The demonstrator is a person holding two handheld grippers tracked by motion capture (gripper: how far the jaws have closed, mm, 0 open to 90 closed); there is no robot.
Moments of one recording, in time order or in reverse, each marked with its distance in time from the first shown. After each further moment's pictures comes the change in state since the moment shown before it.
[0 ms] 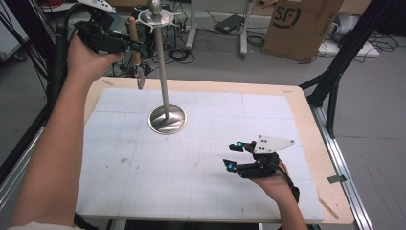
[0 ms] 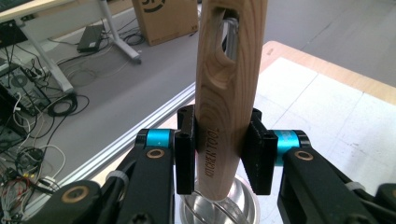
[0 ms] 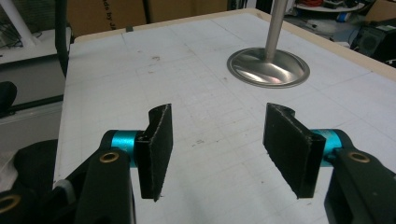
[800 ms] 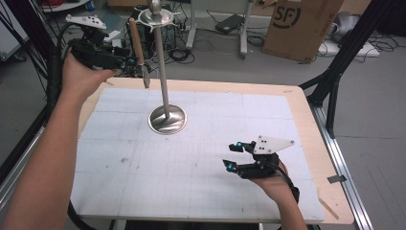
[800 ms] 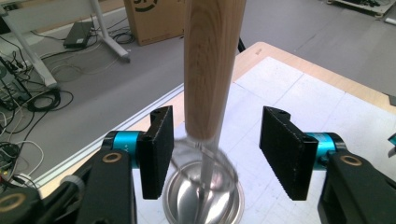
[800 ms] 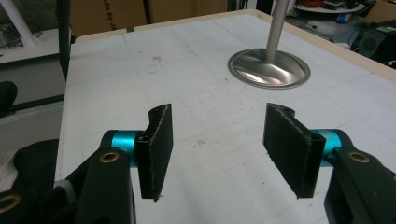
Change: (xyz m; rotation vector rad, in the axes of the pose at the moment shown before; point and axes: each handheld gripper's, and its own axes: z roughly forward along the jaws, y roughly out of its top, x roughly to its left) left arm -0.002 -0.041 -0.013 -0.039 -0.047 -0.056; right arm 0.002 0.001 0.000 0.001 0.004 -0.001
